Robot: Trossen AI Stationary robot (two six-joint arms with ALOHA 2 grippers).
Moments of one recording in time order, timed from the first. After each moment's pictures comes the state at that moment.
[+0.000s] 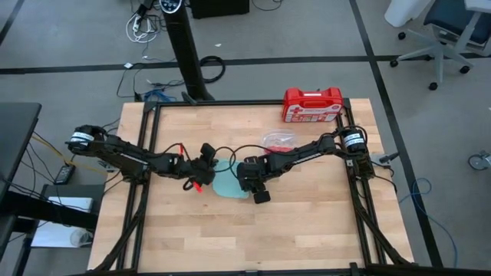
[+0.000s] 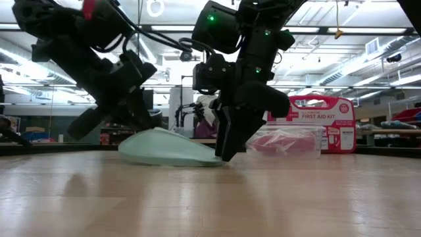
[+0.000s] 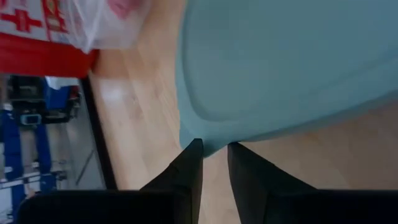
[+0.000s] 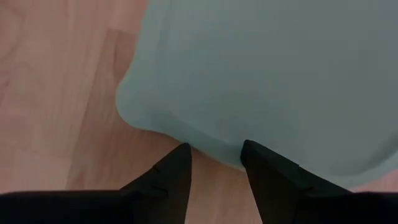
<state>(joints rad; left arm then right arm) -0.15 1.36 0.49 0.09 -0.51 0.81 0.07 2.05 1.39 -0.51 0.05 -0.20</state>
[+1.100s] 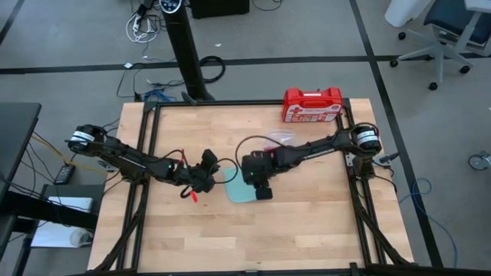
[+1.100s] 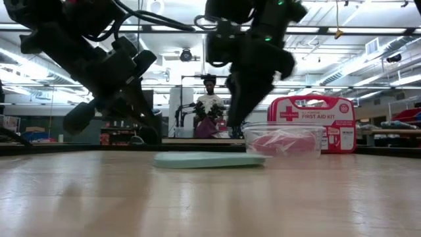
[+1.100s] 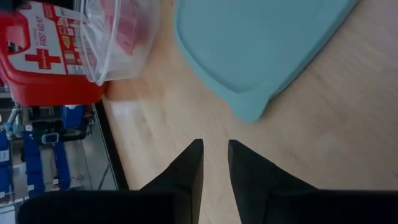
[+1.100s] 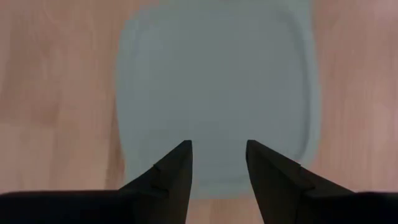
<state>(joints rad) -0.23 1.36 0.52 0.06 -0.58 0.83 0.12 1.91 1.39 -0.65 0.07 -0.03</state>
